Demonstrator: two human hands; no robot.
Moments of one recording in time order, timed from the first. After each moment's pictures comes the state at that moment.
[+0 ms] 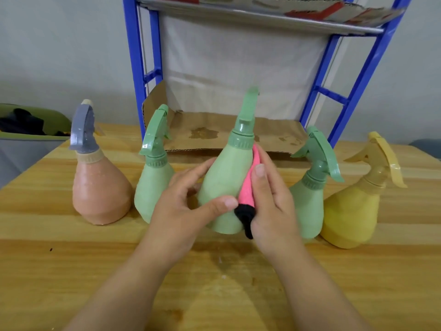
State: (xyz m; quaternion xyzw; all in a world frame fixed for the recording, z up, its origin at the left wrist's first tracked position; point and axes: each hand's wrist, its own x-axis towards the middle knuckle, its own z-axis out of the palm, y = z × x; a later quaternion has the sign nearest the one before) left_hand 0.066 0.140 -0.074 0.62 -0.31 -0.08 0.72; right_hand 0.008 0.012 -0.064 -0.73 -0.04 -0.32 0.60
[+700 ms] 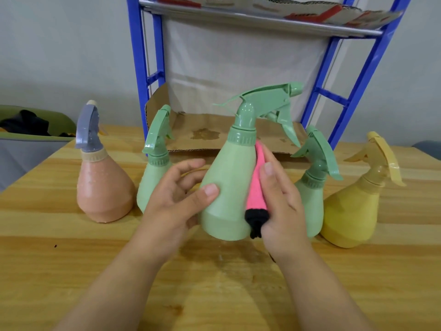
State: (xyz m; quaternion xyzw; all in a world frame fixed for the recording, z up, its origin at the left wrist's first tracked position) left_hand 0.064 0.151 -0.069 0.51 -0.26 -0.18 0.80; right_hand -0.006 0.016 -0.052 -0.67 -0.07 -0.29 0.68
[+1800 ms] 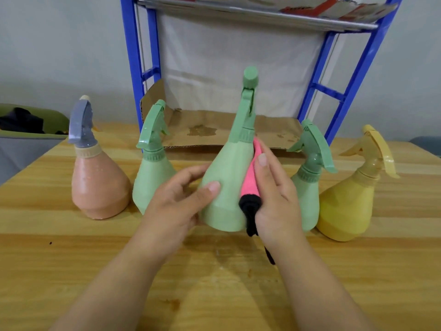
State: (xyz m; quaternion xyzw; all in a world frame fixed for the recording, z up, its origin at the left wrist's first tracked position) left_hand 0.058 0.145 -0.073 0.55 -0.25 -0.20 0.77; right_hand -0.002 0.010 -0.057 -0.68 -0.02 -0.31 0.67
